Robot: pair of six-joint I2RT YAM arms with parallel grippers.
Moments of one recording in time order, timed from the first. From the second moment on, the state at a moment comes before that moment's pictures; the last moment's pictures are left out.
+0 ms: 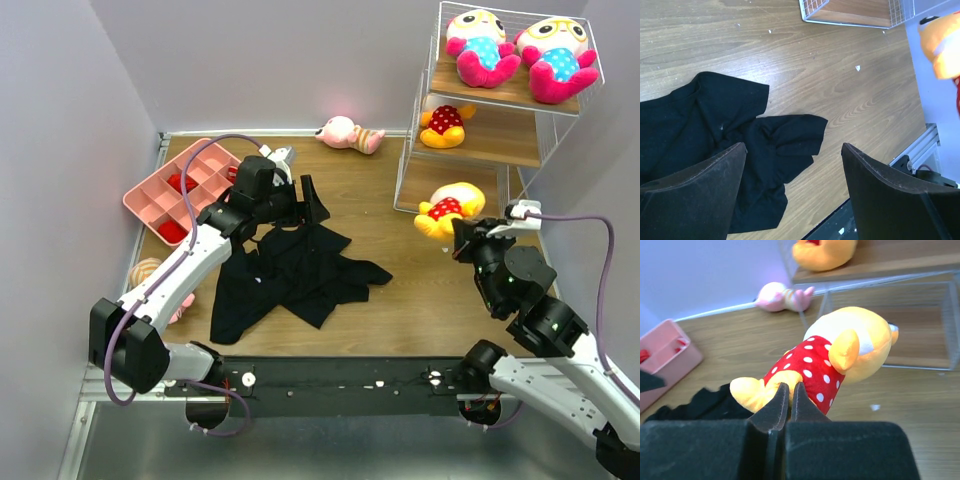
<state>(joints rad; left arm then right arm) -0.49 1.32 1.15 -0.38 0.29 -0.53 0.77 0.53 0.80 -0.35 0.66 0.32</state>
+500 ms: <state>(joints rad) -0.49 1.32 1.15 -0.38 0.28 -0.53 0.60 0.53 0.93 -0.28 0.72 0.12</state>
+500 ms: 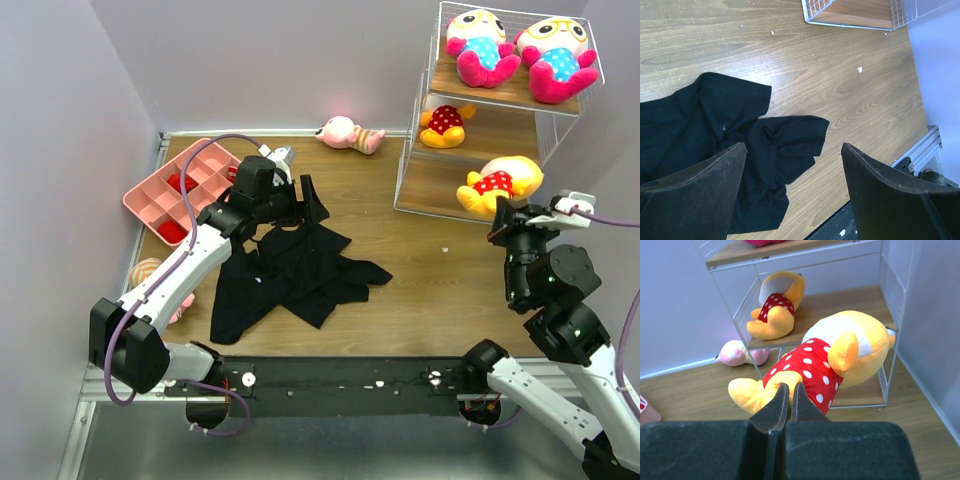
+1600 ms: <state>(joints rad) -0.49 1.32 1.15 -0.38 0.28 -0.53 0.02 0.77 1.01 -0.09 0.14 0.15</state>
